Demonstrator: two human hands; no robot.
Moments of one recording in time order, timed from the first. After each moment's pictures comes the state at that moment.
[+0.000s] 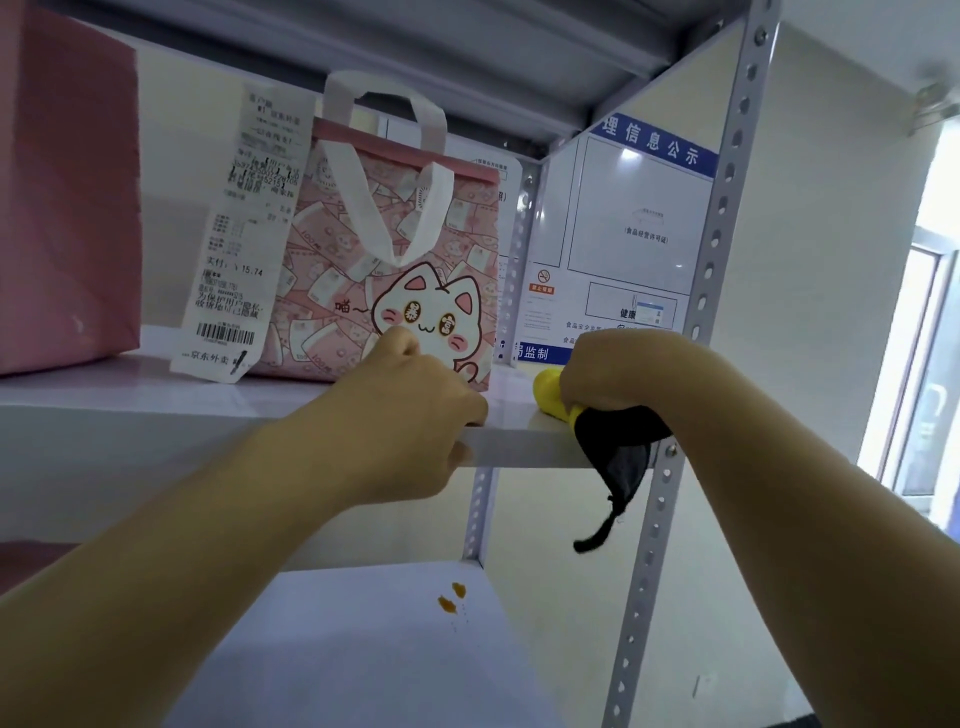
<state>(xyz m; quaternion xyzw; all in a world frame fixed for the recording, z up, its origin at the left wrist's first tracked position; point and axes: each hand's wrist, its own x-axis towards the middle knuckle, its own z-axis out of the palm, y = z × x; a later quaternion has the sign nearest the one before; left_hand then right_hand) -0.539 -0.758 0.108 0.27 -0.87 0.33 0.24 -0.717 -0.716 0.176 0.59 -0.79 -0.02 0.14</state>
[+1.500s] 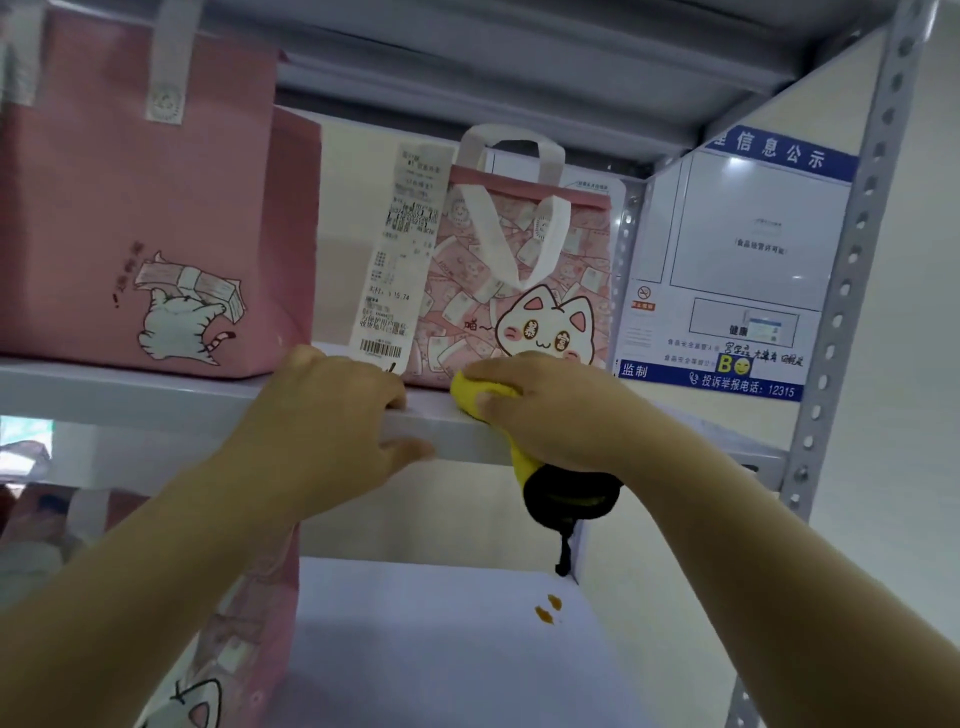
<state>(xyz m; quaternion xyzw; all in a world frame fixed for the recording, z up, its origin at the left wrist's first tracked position) -0.418 -0.735 0.091 0.48 -0.77 0.28 0.32 -0.608 -0.715 0.134 0.79 -0.58 0.20 0.09</state>
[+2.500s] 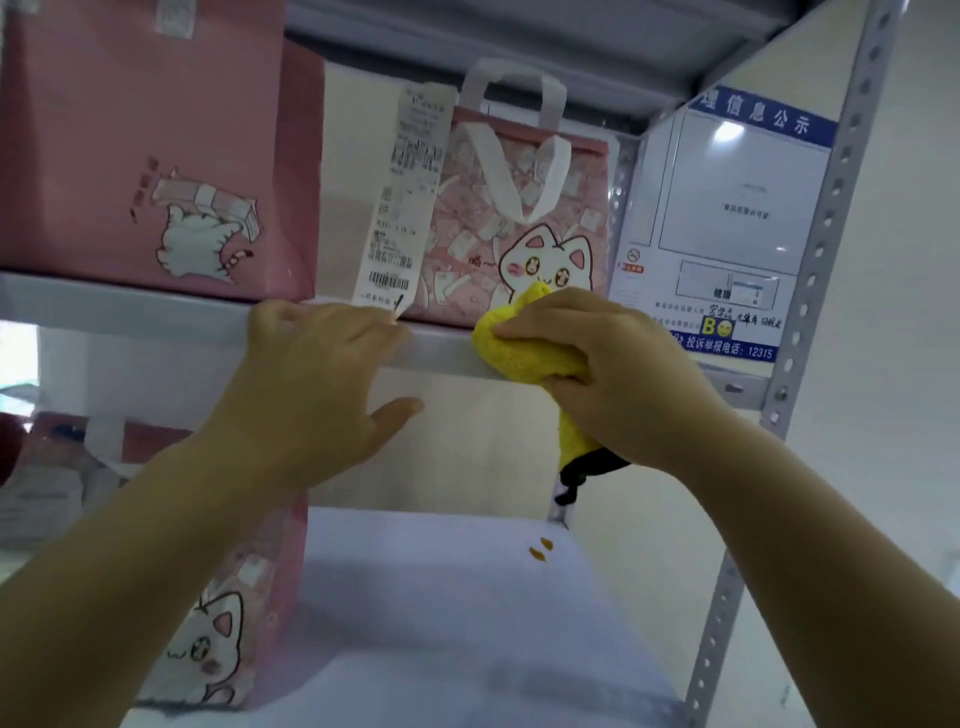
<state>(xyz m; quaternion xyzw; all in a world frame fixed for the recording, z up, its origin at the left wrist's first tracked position) -0.403 -0.708 0.048 0.42 -0.76 0.32 0.38 -0.626 -0.667 0.090 0.80 -0.45 0.33 0.24</state>
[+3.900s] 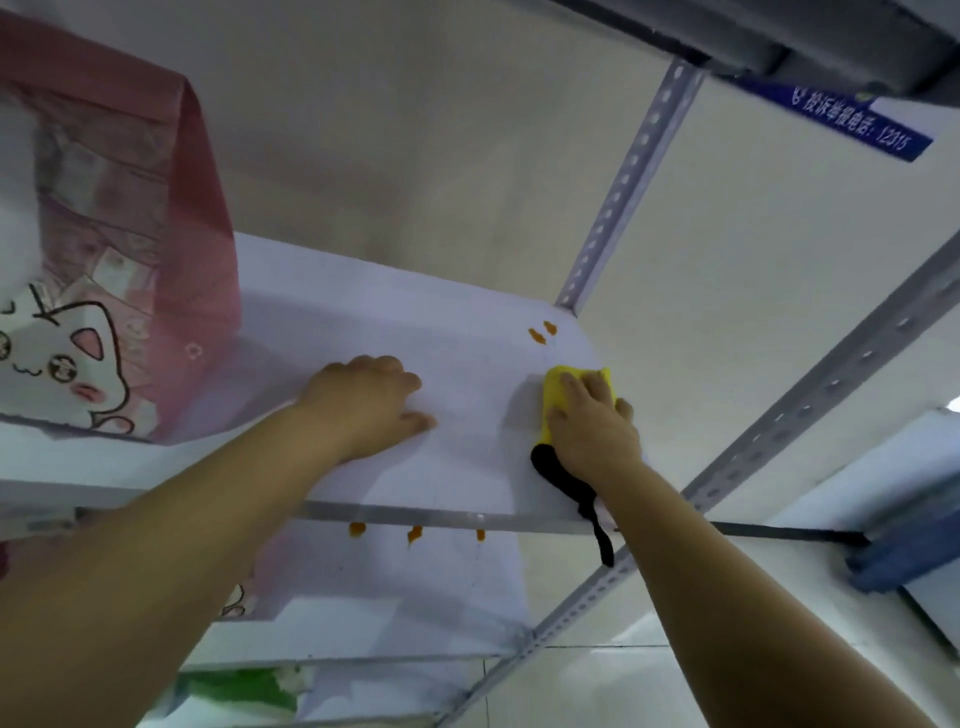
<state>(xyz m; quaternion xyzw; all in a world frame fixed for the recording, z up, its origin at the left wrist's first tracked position) -0.488 -0.829 -0.211 0.54 -0.84 -0.06 0.05 -0.736 -0.802 -0.215 0.61 -0.79 0.07 -0.02</state>
